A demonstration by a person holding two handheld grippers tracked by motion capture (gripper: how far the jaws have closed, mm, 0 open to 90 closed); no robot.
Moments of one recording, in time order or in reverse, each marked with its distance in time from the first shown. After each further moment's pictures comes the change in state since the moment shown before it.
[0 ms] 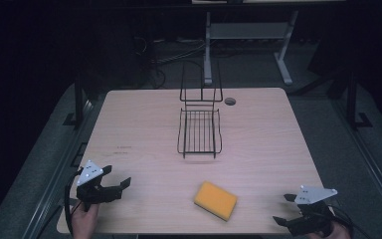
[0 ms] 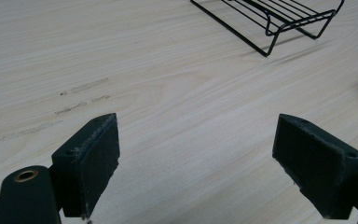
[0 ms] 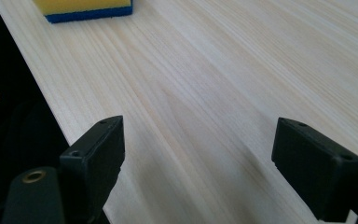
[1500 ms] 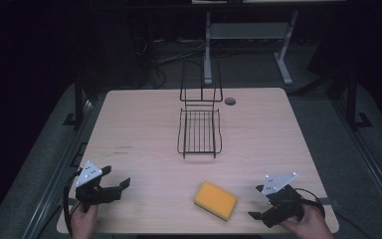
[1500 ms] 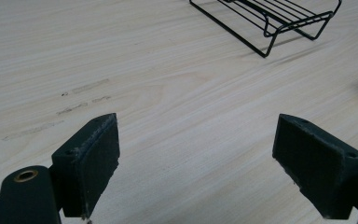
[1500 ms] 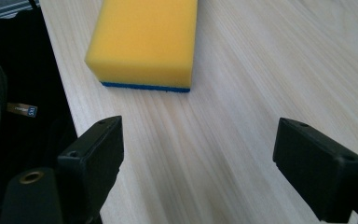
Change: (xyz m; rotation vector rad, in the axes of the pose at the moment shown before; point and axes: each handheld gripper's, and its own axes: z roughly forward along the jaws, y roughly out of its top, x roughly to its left) left arm 0.000 -0.001 -0.003 -0.005 0.001 0.003; right arm 0.025 0.076 0.029 0.079 0.120 -0.176
